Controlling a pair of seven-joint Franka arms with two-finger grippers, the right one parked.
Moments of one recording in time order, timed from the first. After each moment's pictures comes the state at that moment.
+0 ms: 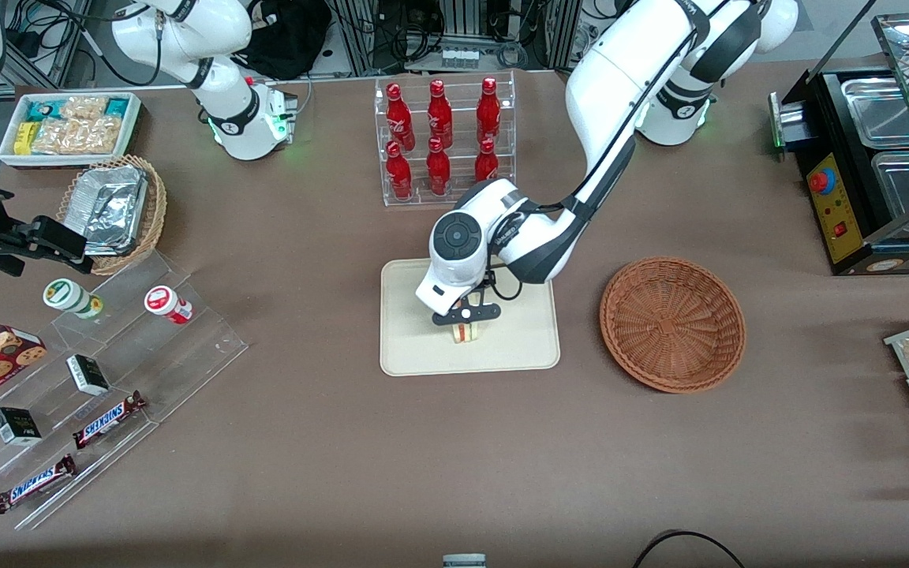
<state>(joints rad) -0.62 0.77 -0.24 -1.43 0.06 2.09 -0.95</state>
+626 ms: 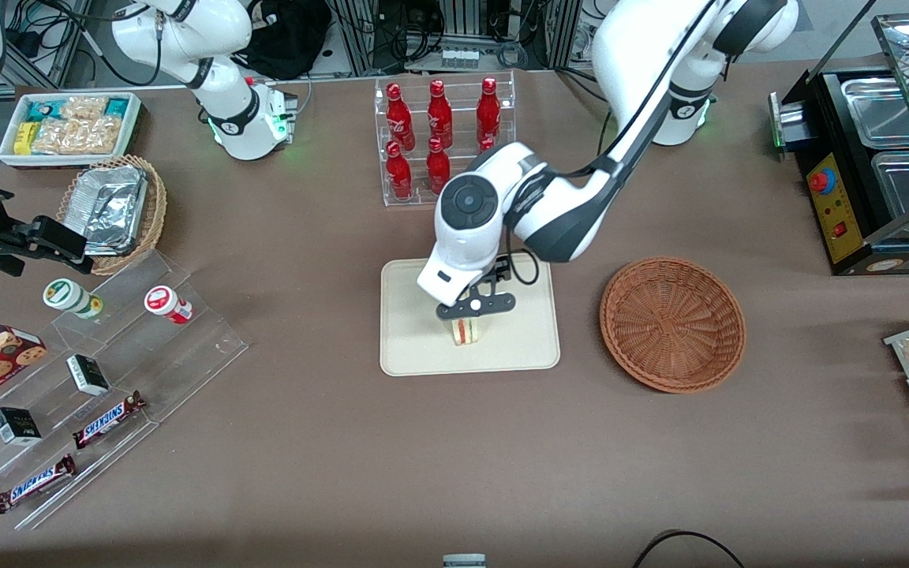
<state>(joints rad) -0.58 0.61 -0.23 -1.36 0.07 1.92 -0.95</state>
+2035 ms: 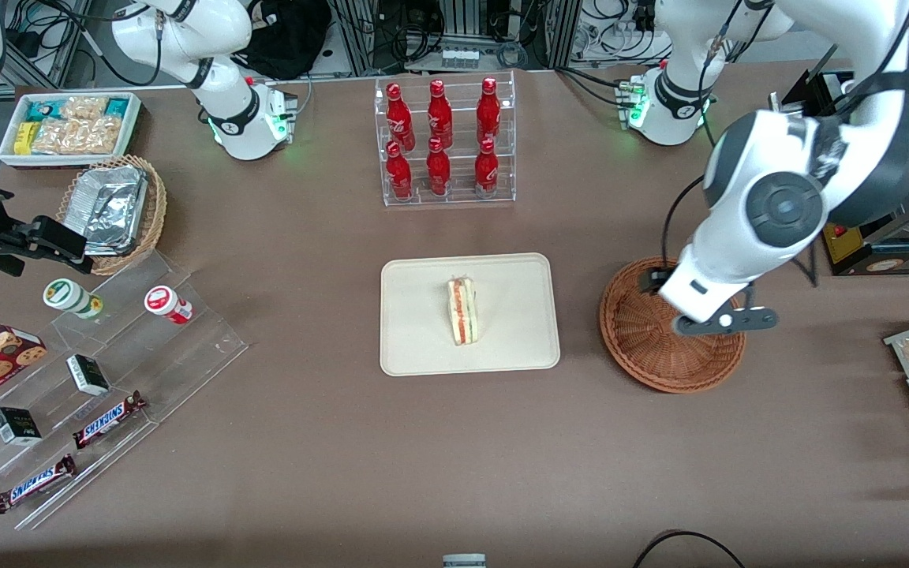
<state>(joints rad) -0.17 0.19 -0.13 -1.70 0.09 1.70 -0.34</state>
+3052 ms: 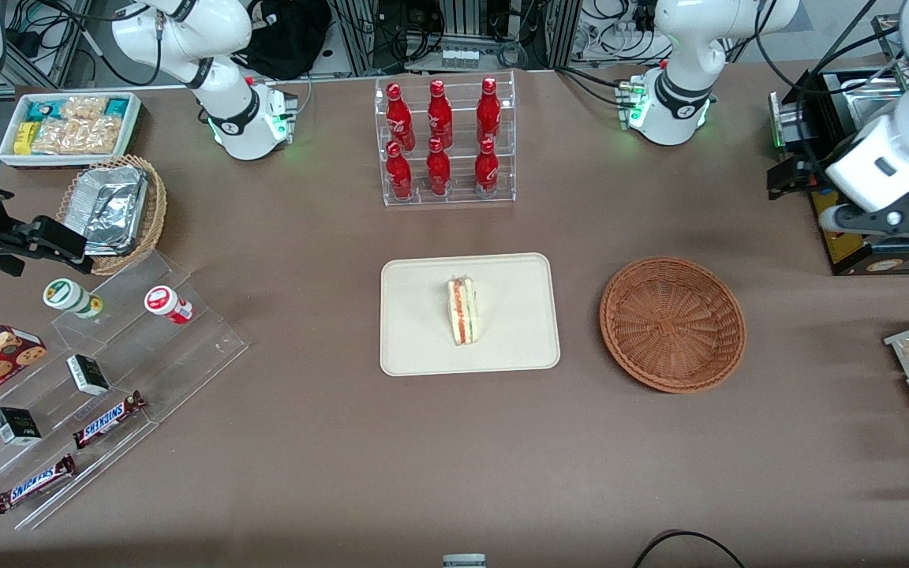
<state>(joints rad) 0.01 -0.06 -0.06 -1.67 0.03 1.39 0.06</state>
